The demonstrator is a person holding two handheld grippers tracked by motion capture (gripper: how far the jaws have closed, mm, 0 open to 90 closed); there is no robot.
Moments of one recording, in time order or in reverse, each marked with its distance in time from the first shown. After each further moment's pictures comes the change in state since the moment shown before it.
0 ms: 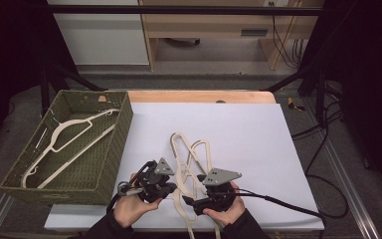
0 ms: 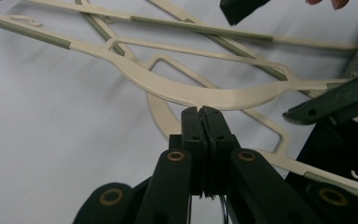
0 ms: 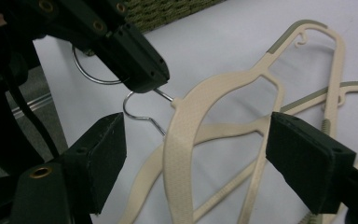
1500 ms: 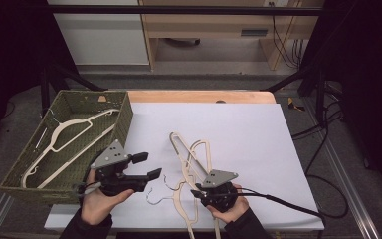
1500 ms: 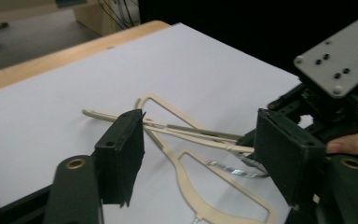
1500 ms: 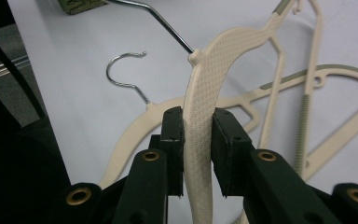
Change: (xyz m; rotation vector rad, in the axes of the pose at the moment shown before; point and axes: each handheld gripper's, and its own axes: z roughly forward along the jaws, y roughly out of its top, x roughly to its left) left arm 0.032 -0.022 -0.092 -0.499 0.023 -0.079; right arm -0.001 0.000 -0.005 0.125 -0.048 -0.084
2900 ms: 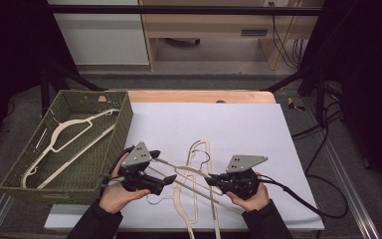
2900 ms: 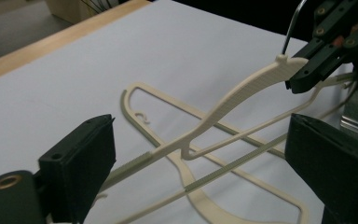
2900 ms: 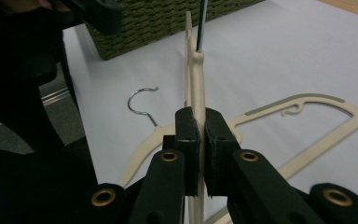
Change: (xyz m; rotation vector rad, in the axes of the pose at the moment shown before) left arm 0.002 -0.014 0.065 0.103 -0.088 0.124; right arm -0.041 0.011 -0.049 -0.118 0.132 0.043
